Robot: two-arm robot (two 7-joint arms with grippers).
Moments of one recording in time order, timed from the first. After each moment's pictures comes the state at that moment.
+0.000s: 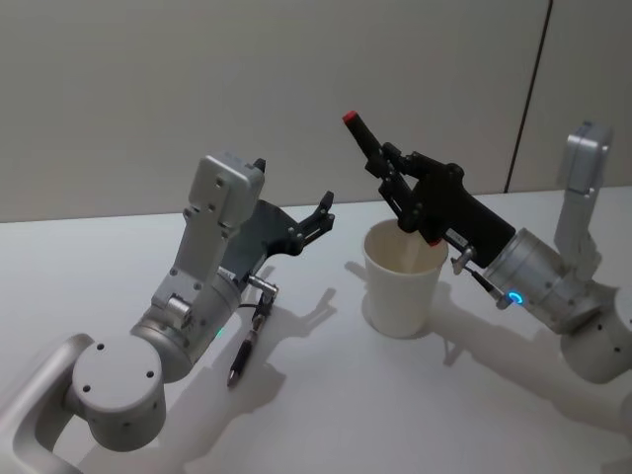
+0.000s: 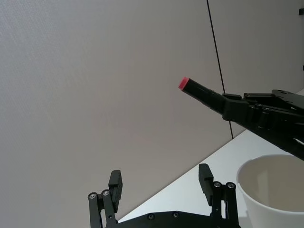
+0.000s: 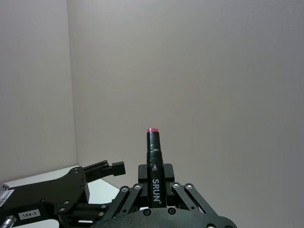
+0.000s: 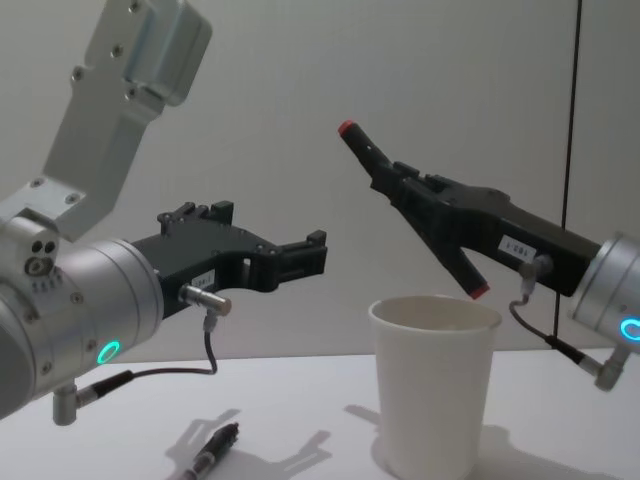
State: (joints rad) left arm -0.24 0.38 0.45 -1.63 -0.20 0.01 -0.01; right arm 0.41 0.13 -0.28 -1.17 0.48 -0.29 0.78
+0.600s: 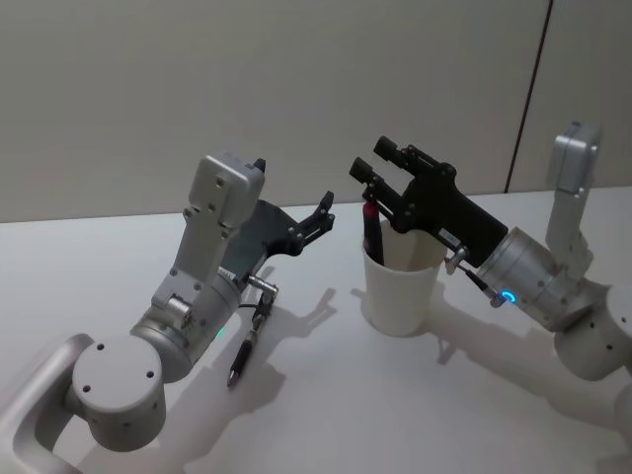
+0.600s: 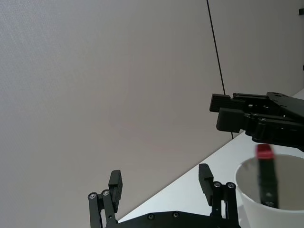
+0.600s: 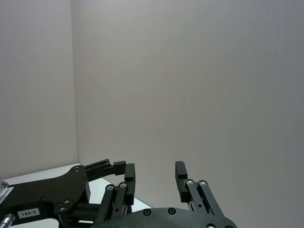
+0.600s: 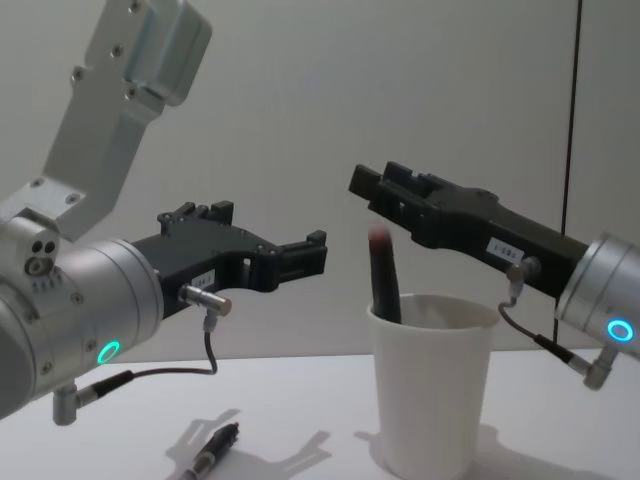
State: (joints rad) left arm -0.24 0.38 0.45 -1.63 -0.20 0.01 -0.01; right arm 0.43 0.12 -0.29 -1.15 0.46 -0.30 0.78
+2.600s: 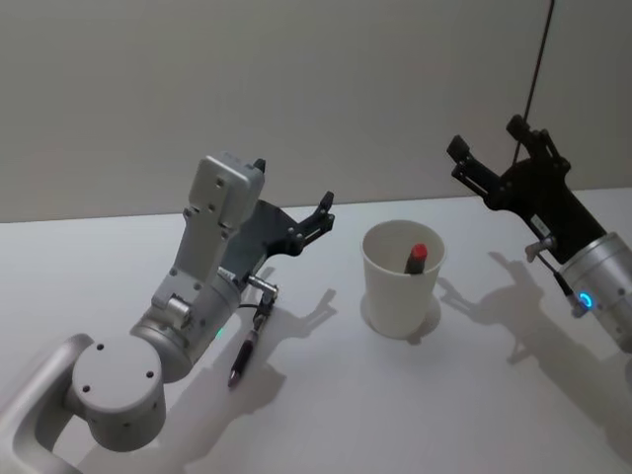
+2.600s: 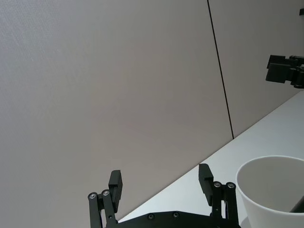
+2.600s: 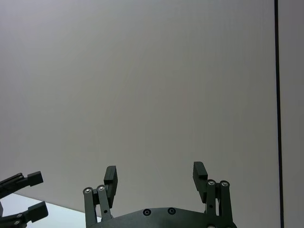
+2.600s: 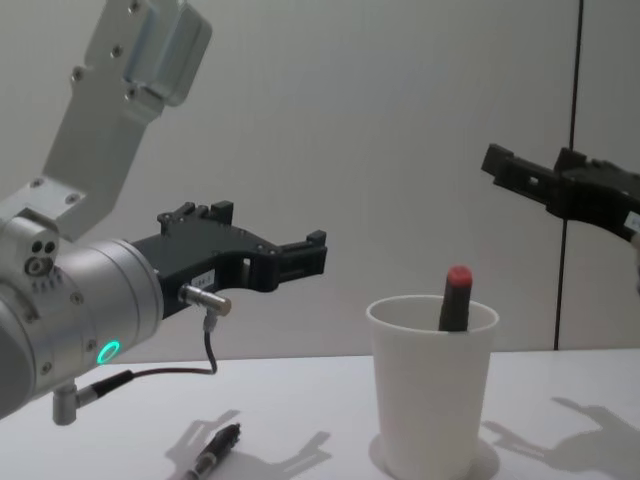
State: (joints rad) left arm -0.24 0.38 0.45 -1.63 -0.20 0.01 -0.01; right arm 0.24 0.23 -0.22 -1.44 0.45 -0.22 0.38
